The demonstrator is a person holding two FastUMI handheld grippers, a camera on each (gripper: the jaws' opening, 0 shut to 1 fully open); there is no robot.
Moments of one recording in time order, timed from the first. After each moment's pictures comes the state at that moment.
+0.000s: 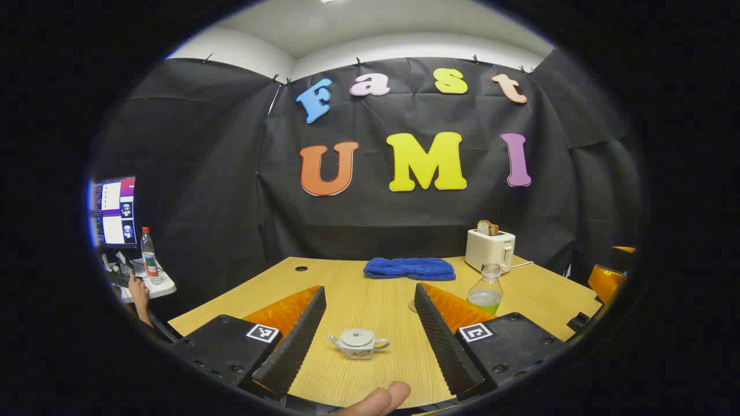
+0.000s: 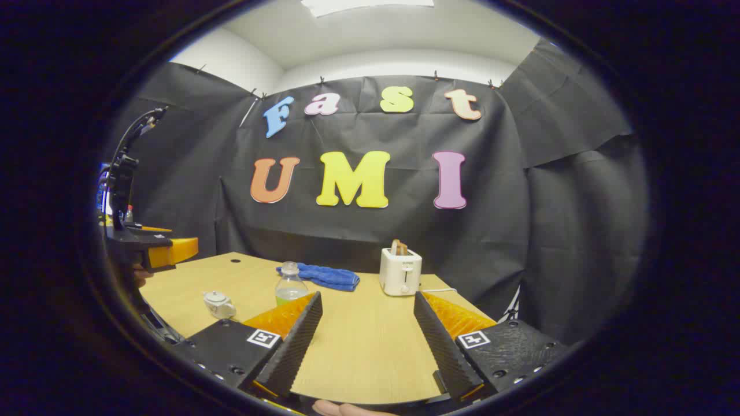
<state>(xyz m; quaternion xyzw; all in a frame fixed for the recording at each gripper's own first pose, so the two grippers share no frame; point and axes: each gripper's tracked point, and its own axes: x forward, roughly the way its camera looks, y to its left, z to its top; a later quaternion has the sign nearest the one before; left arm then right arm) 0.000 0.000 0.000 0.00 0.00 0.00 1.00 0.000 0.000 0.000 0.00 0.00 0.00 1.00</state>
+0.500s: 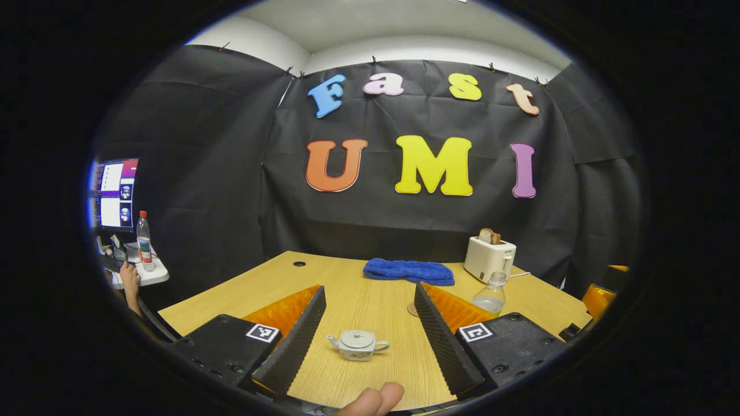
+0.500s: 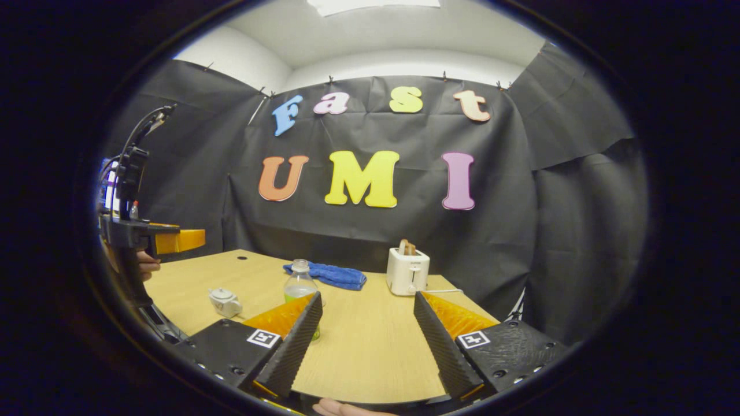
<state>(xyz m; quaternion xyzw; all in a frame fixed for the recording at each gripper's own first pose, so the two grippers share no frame) 0.011 0.014 0.000 -0.04 0.00 0.00 1.00 0.001 0.010 -0.005 -0.01 0.00 0.02 1.00</state>
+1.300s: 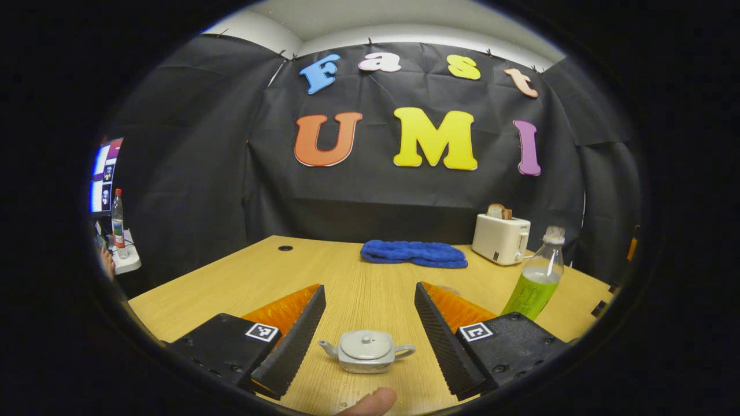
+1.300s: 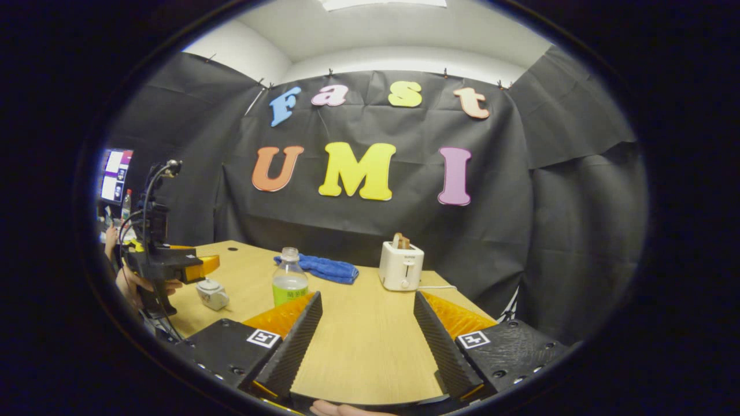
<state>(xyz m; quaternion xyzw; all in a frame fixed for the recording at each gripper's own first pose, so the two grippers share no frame) 0.100 0.020 -0.099 -0.01 0.04 -0.03 1.00 0.017 0.005 -0.026 -0.02 0.02 0.00 1.00</state>
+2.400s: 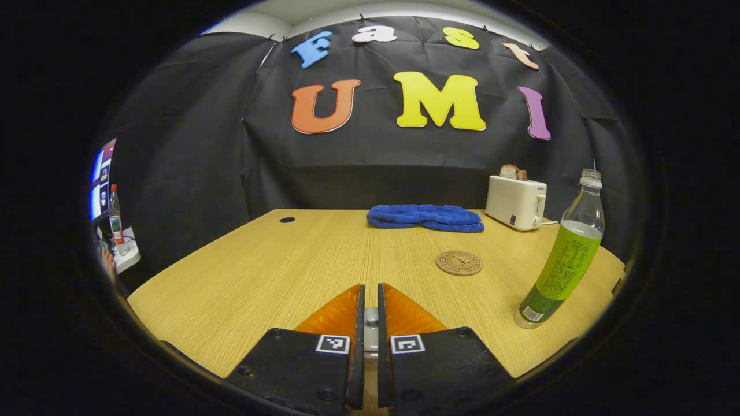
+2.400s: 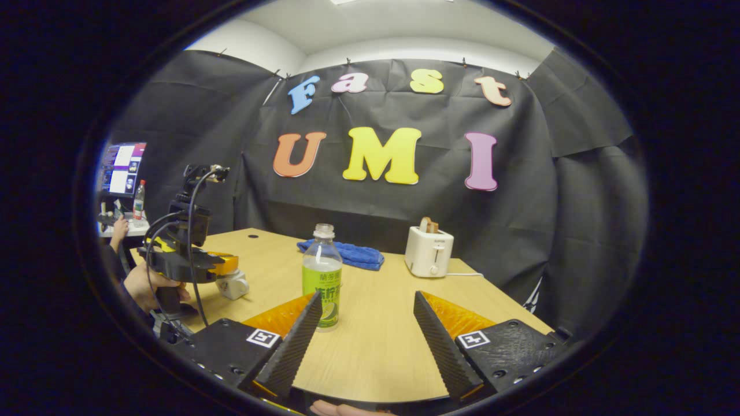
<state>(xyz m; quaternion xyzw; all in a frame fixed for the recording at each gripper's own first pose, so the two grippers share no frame) 0.117 0.022 -0.139 -0.01 0.10 -0.01 0.99 0.027 0.061 -0.065 -0.02 0.05 0.06 1.00</state>
